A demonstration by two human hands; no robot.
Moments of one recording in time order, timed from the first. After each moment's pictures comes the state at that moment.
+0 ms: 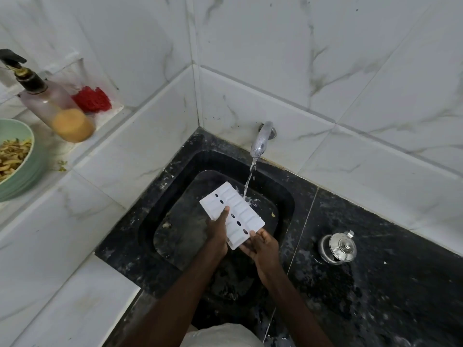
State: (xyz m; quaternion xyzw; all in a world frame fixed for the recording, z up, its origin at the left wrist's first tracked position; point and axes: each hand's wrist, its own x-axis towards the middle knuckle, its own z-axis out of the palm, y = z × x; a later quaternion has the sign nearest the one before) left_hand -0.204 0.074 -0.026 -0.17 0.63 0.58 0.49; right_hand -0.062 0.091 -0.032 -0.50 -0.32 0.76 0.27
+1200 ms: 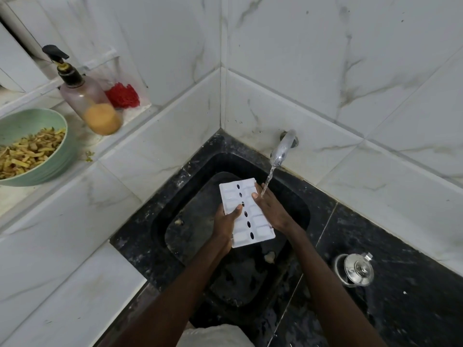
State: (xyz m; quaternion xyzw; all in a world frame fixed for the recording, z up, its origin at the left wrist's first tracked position) left_hand -0.224 0.076 -0.007 -0.06 0.57 0.66 0.49; right_hand -0.128 0.210 0.019 -0.35 -0.74 0.57 0.02
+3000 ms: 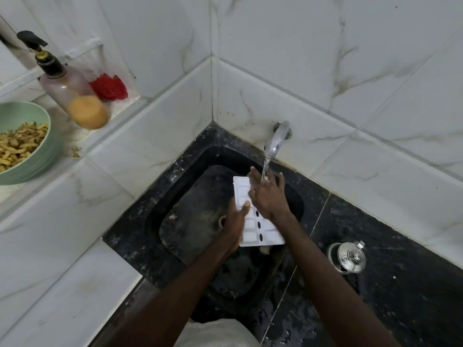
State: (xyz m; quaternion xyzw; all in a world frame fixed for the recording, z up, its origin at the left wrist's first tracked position) left_hand -0.195 0.094 -0.003 0.06 0.65 0.59 0.47; right_hand -0.140 0.224 0.013 -0.31 -0.94 0.08 -0.10
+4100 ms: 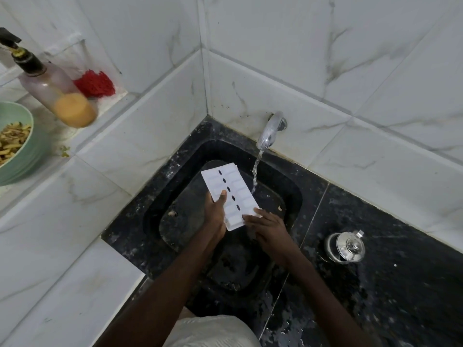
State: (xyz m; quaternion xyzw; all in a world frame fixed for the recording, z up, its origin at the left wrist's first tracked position) left_hand -0.221 0.084 -0.008 -0.10 0.58 0.68 0.43; right_hand -0.041 0.152 -0.021 -0.22 -0.94 0.27 0.03
